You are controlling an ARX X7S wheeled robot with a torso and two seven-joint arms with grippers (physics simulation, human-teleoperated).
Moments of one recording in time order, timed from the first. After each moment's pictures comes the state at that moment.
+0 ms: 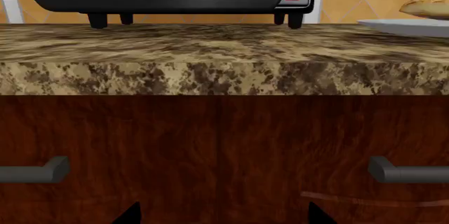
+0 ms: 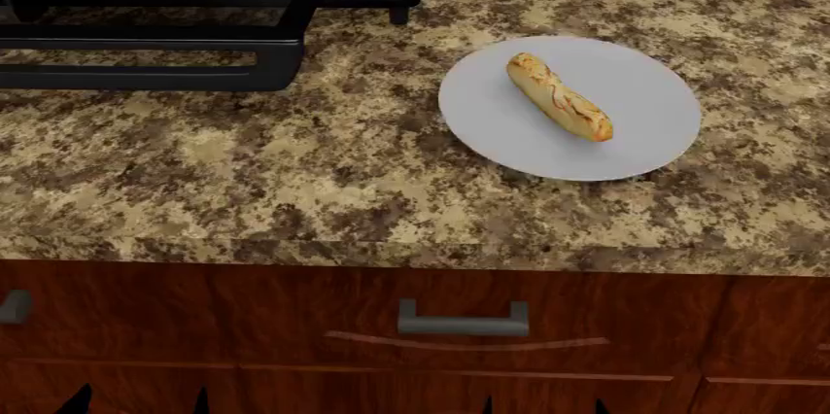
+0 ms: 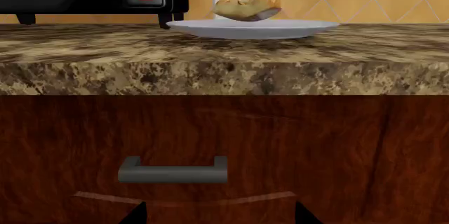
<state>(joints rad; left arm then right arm) 0.00 0.00 0.00 0.00 0.00 0.00 0.00 0.00 0.00 0.00 0.00 0.00 0.00 0.00</state>
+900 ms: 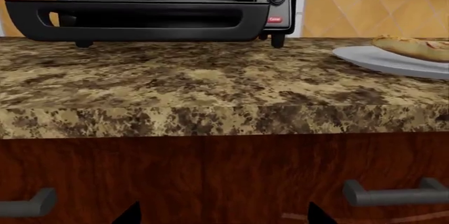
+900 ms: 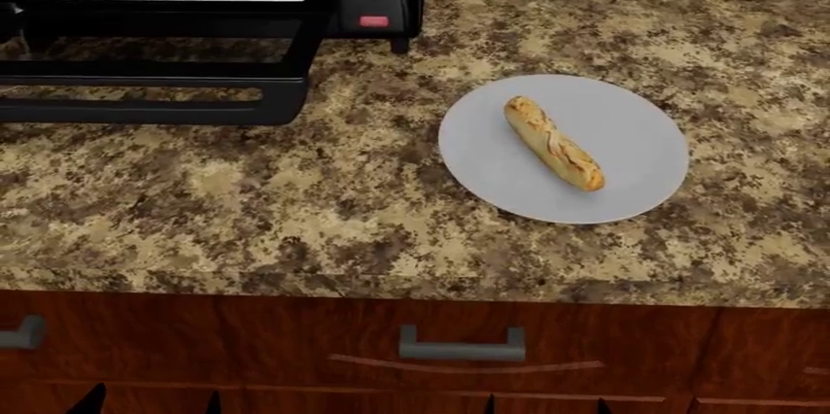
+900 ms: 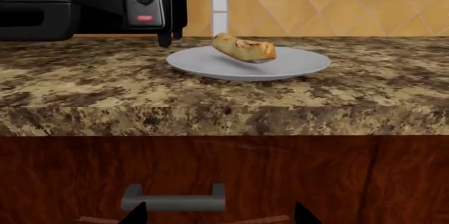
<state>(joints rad) 0.00 -0.09 0.11 0.01 -0.09 0.01 -0.05 0.00 0.08 -0.09 0.00 0.08 0.00 0.10</state>
